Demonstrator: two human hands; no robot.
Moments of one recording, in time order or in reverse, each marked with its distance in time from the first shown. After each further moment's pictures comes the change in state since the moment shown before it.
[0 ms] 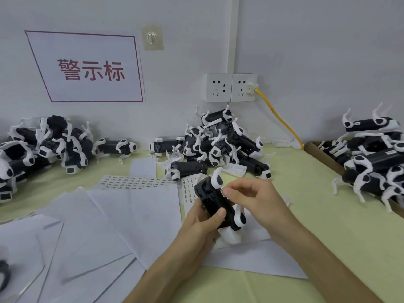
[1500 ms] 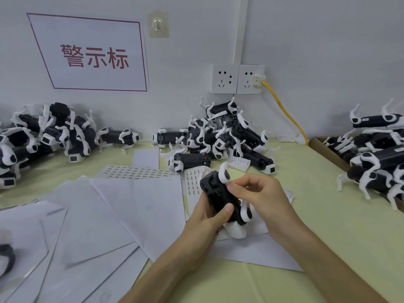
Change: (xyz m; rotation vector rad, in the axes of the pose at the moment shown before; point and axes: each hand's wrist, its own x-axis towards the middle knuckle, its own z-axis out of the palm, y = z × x) left_hand -0.003 -0.009 0.000 0.126 0.031 0.016; right_hand -0.006 0.005 0.008 0.063 0.092 0.071
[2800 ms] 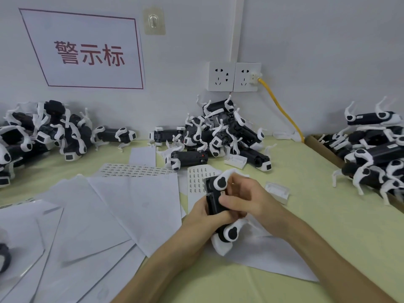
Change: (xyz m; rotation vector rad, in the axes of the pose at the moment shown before) left_hand -0.001 0.011 0.001 0.152 -0.078 -0.111; right_hand 0.008 0.017 -0.009 0.095 -0.507 -0.056
